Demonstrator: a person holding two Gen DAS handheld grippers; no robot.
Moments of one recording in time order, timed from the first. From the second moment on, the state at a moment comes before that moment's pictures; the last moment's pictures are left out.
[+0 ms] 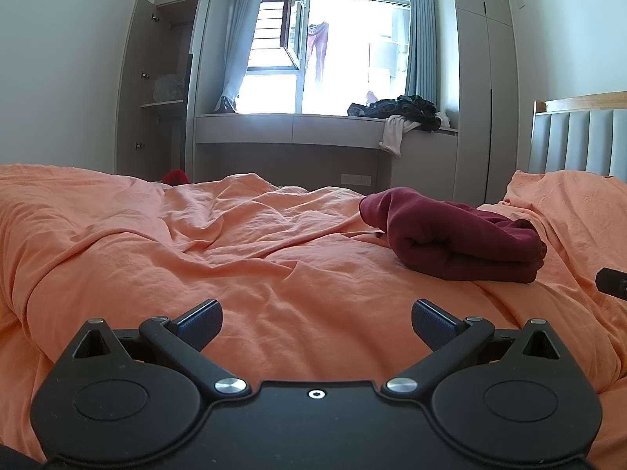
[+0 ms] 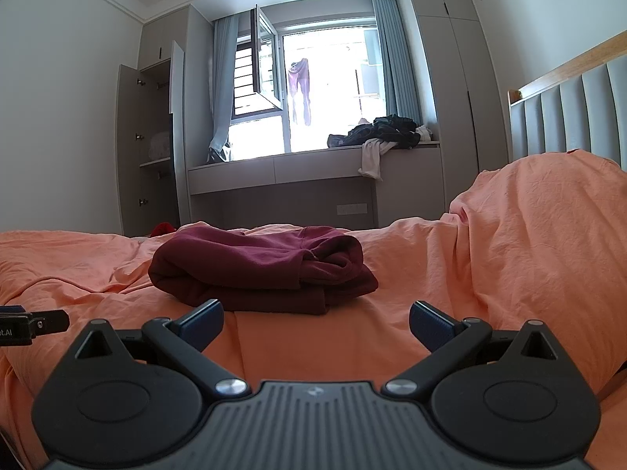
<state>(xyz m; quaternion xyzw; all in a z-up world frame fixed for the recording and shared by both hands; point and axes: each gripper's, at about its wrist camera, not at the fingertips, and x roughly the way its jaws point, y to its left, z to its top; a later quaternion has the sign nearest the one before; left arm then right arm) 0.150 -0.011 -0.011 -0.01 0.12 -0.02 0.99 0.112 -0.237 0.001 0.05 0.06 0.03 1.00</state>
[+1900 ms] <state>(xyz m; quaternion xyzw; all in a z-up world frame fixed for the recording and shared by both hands) 0.151 -0.009 -0.012 -0.01 0.12 -0.01 0.99 0.111 -0.236 0.001 0.06 0.05 0.03 1.00</state>
